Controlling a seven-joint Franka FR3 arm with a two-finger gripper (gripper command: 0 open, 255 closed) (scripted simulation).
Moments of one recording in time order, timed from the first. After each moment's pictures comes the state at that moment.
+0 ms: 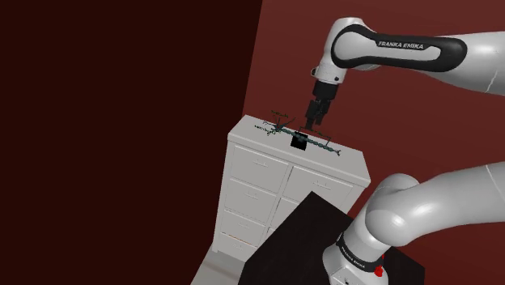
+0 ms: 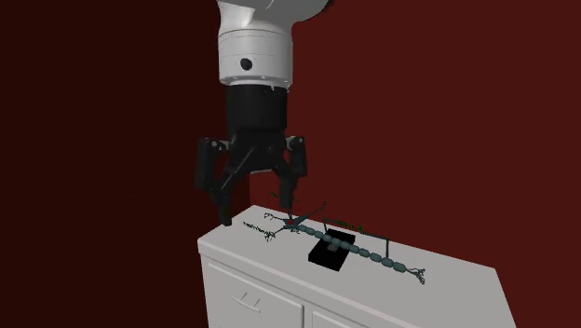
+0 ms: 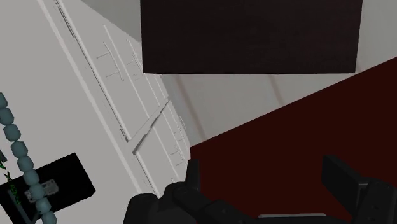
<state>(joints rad) -0.04 -0.63 -0.23 -2.35 -0.08 1.63 -0.25</state>
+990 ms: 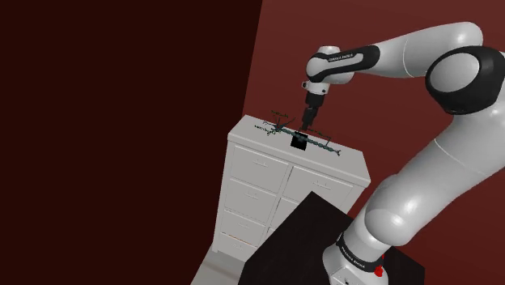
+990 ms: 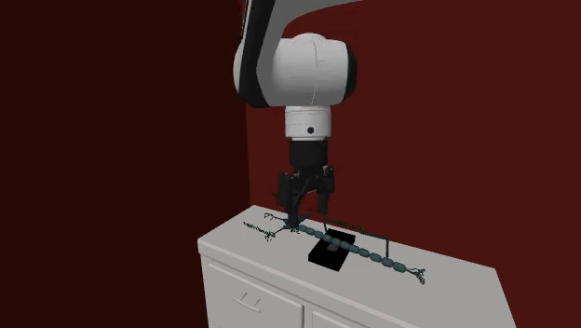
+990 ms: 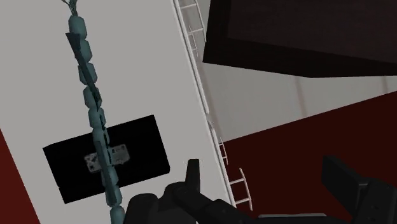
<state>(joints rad) -0.05 -0.15 -0.50 -2.14 -0.08 1.87 -0.69</state>
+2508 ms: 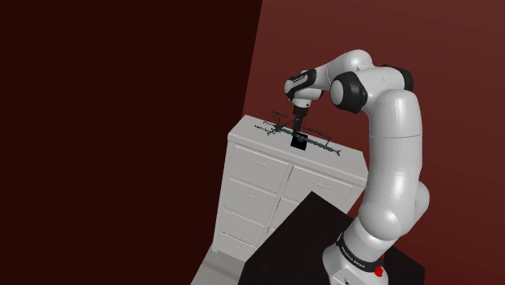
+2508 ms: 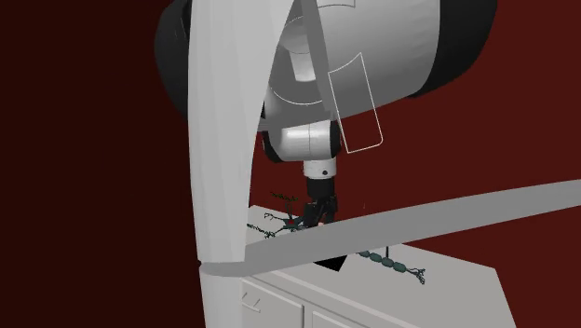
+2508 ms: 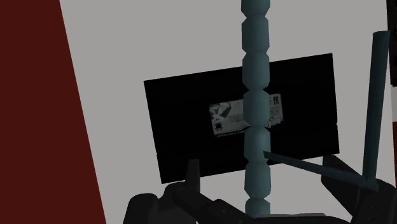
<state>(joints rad) -0.23 0.53 -0.51 -1.66 0.21 1.97 -1.10</state>
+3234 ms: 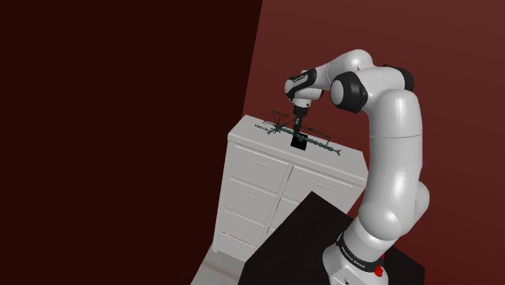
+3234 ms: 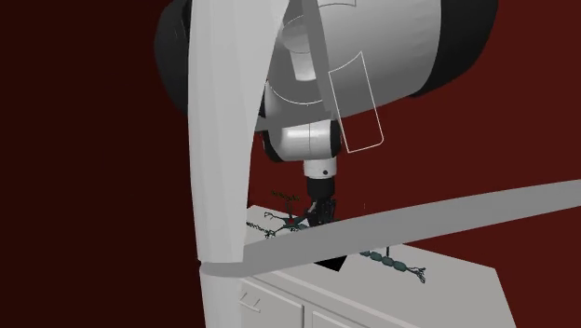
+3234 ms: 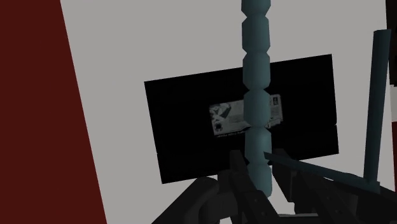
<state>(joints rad) -0.23 0.53 -0.51 -1.66 0.21 1.97 -1.10</state>
